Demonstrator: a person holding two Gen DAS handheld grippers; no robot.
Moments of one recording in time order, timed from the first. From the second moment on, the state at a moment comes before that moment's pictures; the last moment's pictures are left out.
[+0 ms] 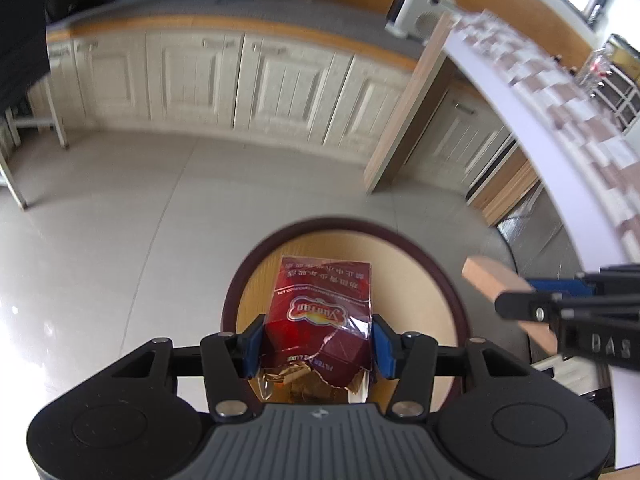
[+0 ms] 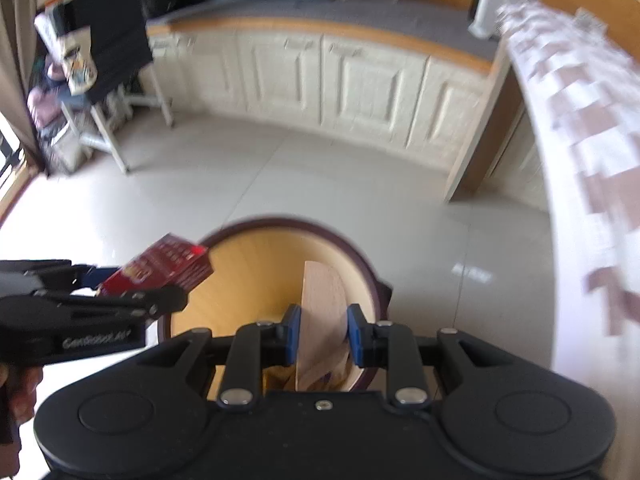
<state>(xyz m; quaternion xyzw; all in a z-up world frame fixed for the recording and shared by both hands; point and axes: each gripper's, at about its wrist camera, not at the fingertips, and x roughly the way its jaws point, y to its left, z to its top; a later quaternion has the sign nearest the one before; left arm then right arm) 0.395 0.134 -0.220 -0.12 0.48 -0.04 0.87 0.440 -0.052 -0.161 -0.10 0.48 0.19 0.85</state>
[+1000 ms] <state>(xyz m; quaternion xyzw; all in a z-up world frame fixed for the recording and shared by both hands) 0.441 0.142 -0.278 -0.12 0.54 -0.05 0.83 0.457 -0.022 -0.231 -0.13 0.57 0.24 0.77</state>
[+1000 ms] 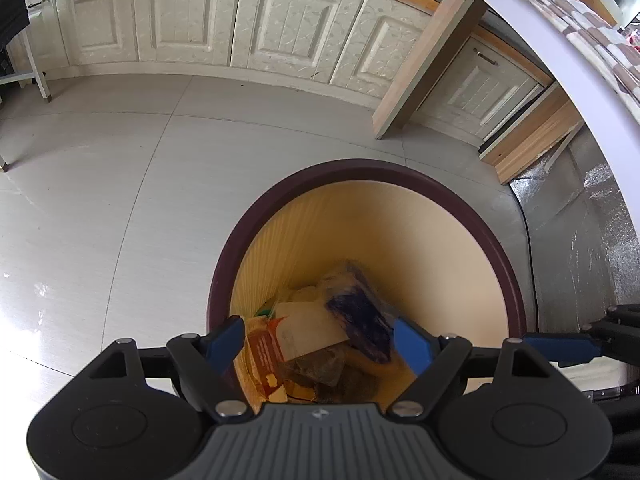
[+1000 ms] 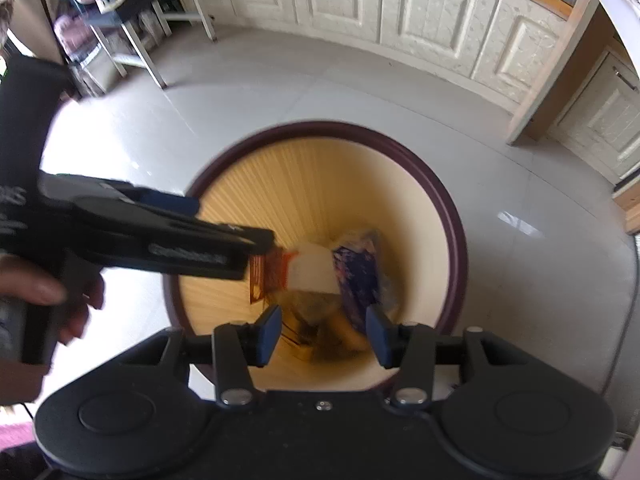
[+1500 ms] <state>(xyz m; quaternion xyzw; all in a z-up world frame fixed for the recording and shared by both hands) 0.428 0.143 -0.255 -0.10 0.54 -0.04 0.84 0.456 -0.042 -0.222 -0.11 0.58 0.19 0.79</state>
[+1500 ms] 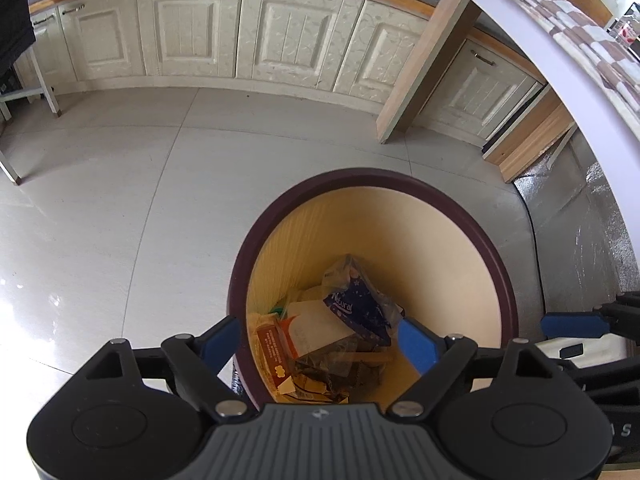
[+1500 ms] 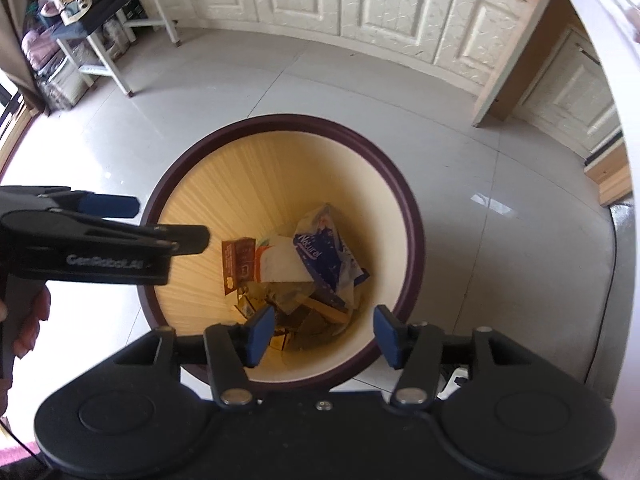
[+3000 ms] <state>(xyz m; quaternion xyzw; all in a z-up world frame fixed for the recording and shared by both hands) 0.318 0.174 -0.170 -0.07 0.48 0.00 0.87 0.369 -0.077 -0.151 -0.03 0.50 0.14 0.86</state>
